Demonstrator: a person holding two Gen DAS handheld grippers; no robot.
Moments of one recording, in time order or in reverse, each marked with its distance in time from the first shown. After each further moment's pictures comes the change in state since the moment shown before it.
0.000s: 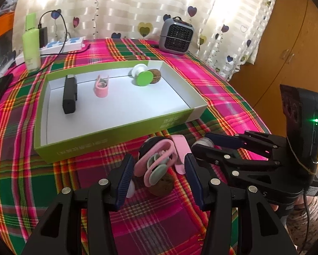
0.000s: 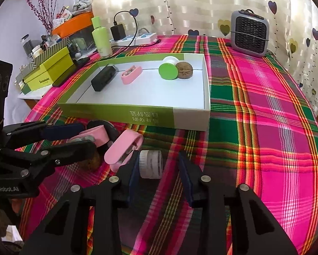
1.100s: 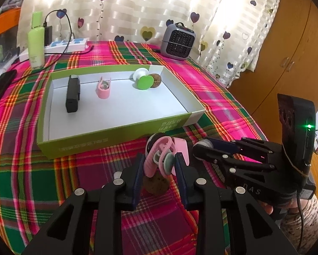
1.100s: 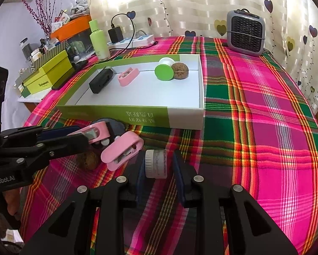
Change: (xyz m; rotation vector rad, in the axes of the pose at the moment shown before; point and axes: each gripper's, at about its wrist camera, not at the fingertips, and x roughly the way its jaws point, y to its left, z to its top) left arm -0.012 0.001 -0.003 -0.039 -0.036 -0.007; right arm -0.003 -0.004 -0.002 0.019 -0.015 0.001
